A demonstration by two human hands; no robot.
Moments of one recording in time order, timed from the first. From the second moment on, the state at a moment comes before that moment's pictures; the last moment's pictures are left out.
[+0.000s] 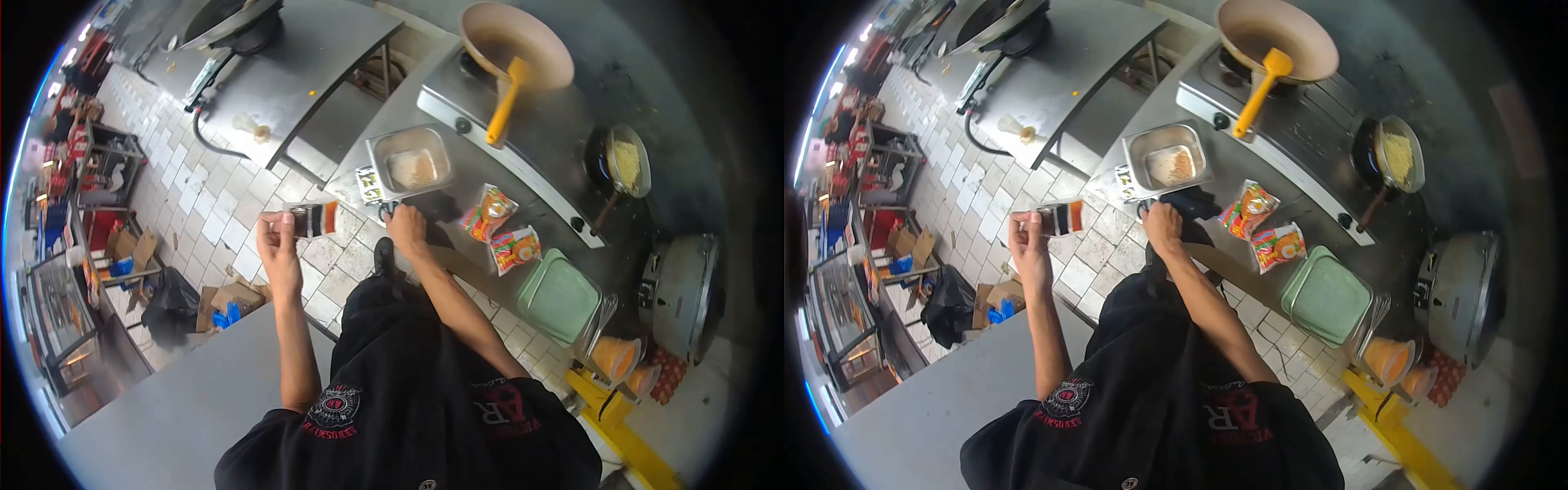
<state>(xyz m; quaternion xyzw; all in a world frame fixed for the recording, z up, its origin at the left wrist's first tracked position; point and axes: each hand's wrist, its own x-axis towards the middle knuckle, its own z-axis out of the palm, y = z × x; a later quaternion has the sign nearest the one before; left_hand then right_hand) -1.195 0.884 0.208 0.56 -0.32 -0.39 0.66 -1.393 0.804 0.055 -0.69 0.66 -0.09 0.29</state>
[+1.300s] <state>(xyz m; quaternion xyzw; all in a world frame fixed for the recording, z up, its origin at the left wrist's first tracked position) -1.302 0.740 0.220 0.29 -0.46 -0.63 0.56 -1.579 0.817 0.304 -0.75 0.51 -0.13 0.40</state>
